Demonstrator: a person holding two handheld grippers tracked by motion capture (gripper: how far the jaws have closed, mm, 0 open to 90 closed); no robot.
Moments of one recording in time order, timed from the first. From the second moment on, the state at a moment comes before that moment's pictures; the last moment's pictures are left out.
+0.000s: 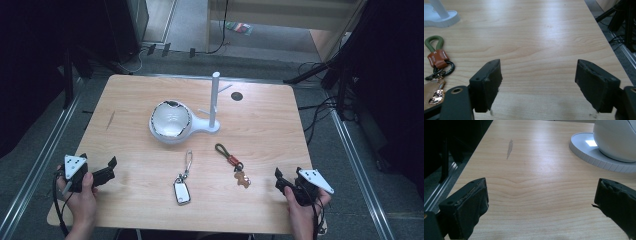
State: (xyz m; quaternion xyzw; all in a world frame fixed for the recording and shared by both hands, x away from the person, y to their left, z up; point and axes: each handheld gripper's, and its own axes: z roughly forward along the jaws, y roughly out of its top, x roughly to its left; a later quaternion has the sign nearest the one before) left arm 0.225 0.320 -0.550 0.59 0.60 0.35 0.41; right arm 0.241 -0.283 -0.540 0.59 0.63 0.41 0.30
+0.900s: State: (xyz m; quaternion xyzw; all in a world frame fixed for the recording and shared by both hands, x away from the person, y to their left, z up) left arm 0.226 0.319 -0.550 0.59 0.60 0.34 0.42; right arm 0.267 -0.261 -0.500 0.54 0.76 0.26 0.24
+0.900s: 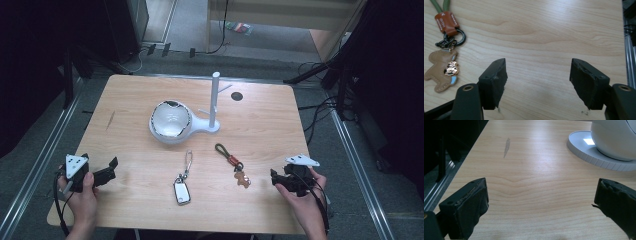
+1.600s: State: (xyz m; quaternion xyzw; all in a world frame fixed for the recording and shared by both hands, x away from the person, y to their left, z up) left arm 0.225 0.320 -0.550 0.59 0.60 0.34 0.42; right arm 0.302 -0.218 -0.487 0.46 0.86 0.15 0.17
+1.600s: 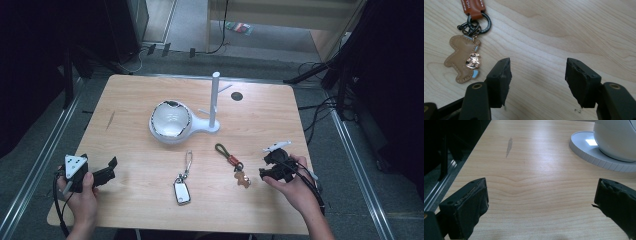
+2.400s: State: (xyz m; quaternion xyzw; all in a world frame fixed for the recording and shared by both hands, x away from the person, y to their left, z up) left arm 0.225 0.320 -0.550 0.59 0.60 0.34 0.42; right arm 0.327 -0.178 -0.485 0.42 0.89 0.11 0.13
